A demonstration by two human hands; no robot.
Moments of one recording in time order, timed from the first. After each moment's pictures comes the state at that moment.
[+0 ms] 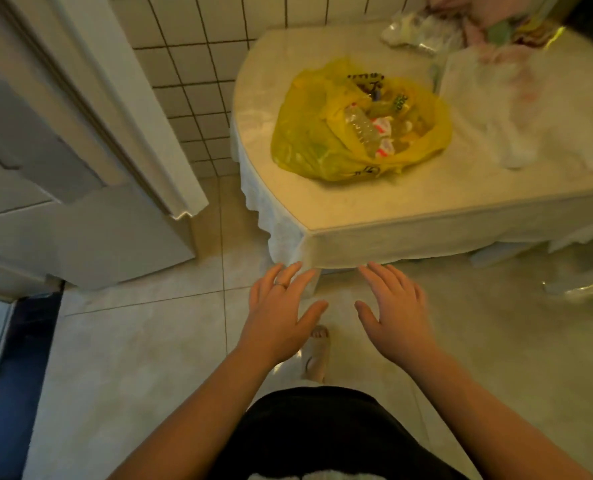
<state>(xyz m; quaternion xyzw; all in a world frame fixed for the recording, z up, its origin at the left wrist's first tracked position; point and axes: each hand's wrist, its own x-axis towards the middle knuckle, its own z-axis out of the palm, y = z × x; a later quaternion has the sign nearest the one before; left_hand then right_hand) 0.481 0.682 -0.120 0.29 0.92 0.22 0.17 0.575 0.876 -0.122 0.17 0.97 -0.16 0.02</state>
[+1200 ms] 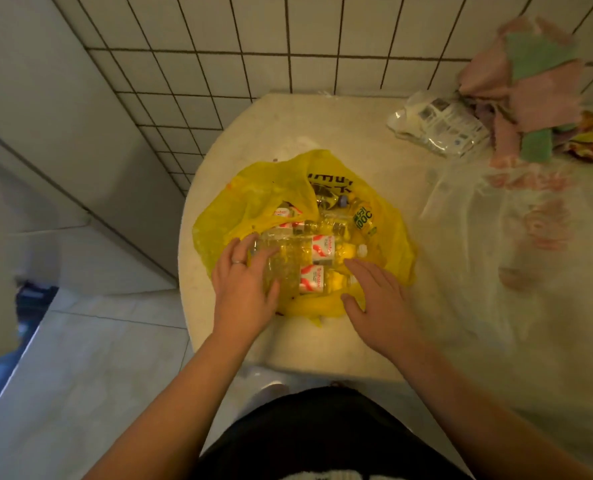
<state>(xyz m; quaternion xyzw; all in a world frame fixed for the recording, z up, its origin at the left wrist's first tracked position) 0.275 0.987 -0.095 0.08 0.97 0.22 -0.06 0.323 1.212 -0.110 0.02 0.96 -0.29 0.01</state>
